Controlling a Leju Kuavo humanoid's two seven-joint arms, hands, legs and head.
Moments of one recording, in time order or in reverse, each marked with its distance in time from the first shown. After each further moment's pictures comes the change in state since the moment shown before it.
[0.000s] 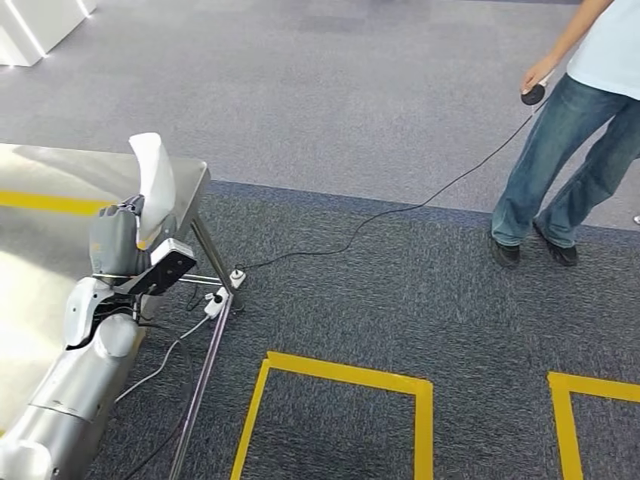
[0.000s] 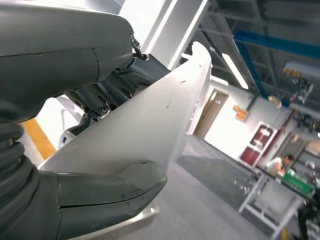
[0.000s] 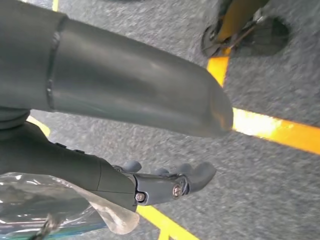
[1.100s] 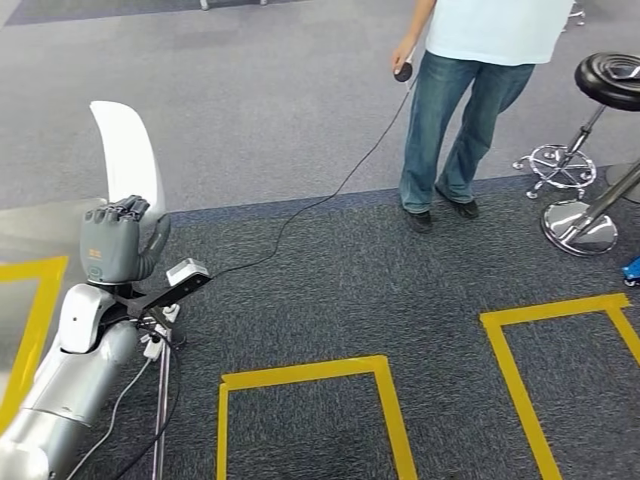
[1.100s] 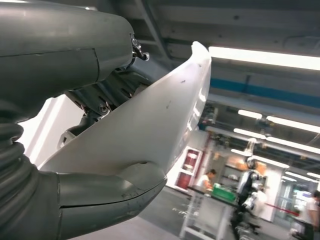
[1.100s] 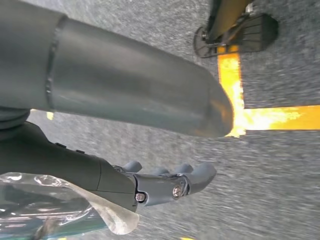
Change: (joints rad) left arm 0.010 0.007 0.009 0.001 -0.344 0.184 0.033; right arm -0.001 -0.010 0.001 0.000 0.011 -0.010 0.002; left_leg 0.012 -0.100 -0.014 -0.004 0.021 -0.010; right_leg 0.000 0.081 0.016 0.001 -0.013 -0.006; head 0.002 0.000
